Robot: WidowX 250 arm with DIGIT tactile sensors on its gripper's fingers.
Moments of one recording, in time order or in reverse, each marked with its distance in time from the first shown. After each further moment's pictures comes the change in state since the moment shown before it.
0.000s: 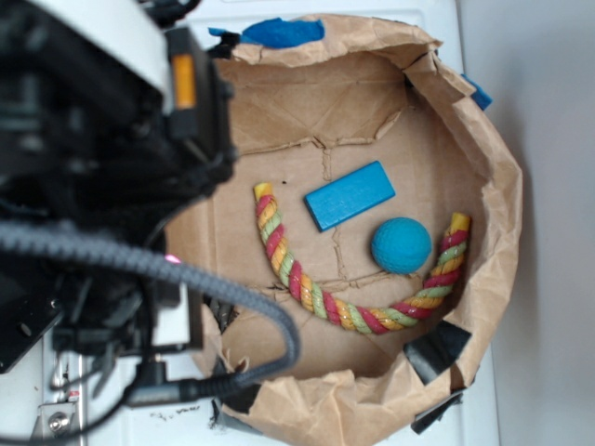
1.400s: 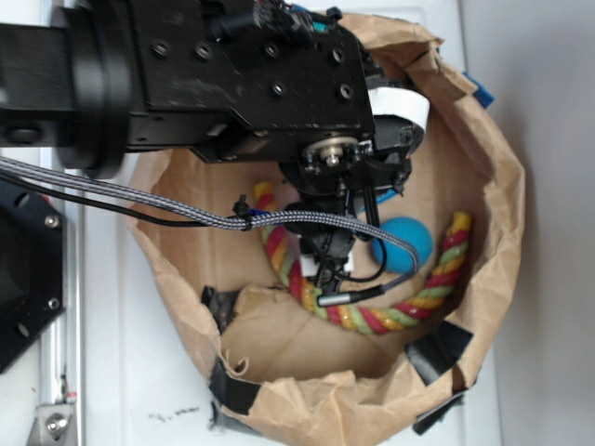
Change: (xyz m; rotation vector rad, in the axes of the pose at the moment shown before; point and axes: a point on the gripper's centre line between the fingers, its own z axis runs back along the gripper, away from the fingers) arm 0.036 0.038 -0.178 0.068 0.125 0.039
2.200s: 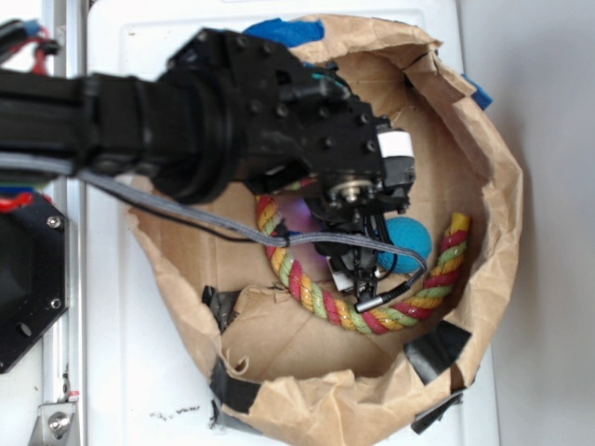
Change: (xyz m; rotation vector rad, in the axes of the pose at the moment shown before) arm 0.009 -0.005 -0.043 -0.018 0.003 0.228
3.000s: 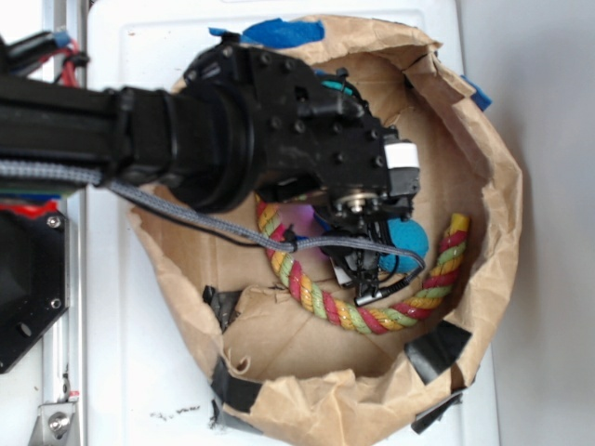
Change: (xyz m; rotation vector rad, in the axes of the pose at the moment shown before) arm 0.001 -0.002 -0.006 0.014 -0.015 -0.037
